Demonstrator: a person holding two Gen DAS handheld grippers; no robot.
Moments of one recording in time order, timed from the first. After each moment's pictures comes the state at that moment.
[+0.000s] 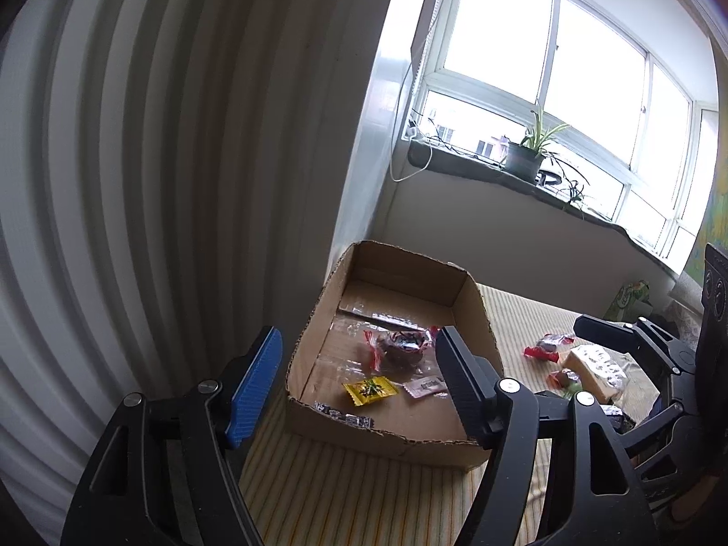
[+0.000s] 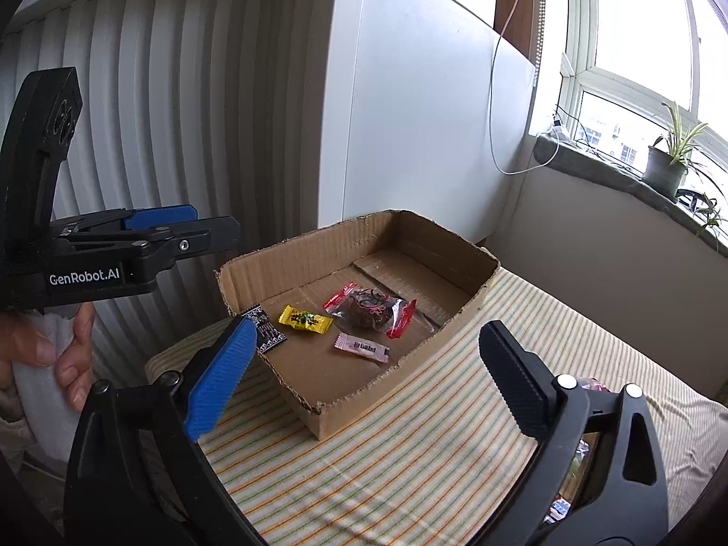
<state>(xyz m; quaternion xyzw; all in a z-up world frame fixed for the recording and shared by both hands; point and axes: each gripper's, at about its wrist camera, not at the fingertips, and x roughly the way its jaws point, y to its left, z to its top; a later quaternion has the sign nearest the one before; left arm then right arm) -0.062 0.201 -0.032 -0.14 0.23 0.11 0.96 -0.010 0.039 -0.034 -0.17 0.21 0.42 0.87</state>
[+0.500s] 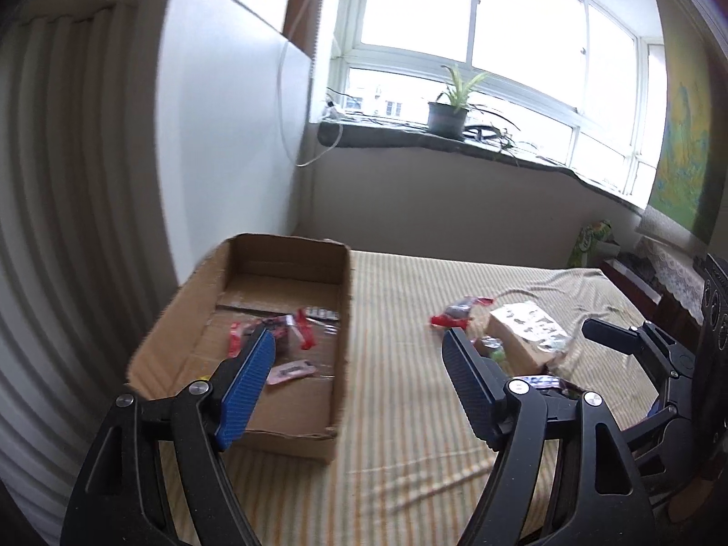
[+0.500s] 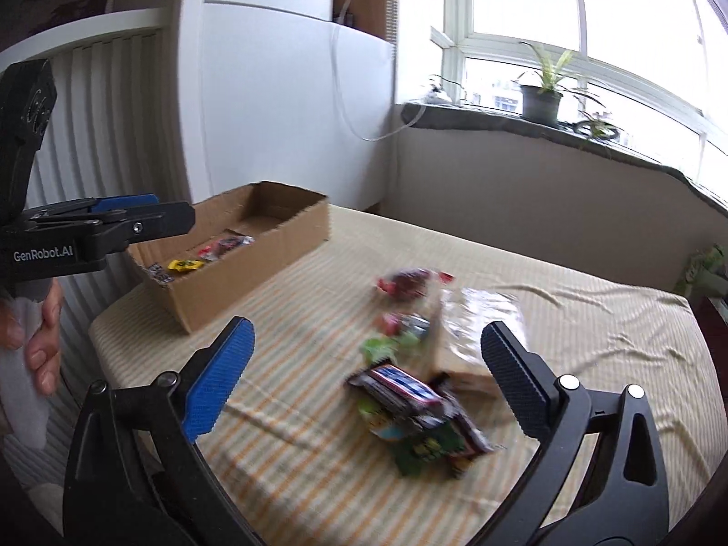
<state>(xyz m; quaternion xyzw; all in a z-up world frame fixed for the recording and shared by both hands) -0.024 0.076 -0.018 -0.06 0.26 0.02 0.96 0.001 -0.145 -0.054 -0.09 0.24 0.28 0.92</state>
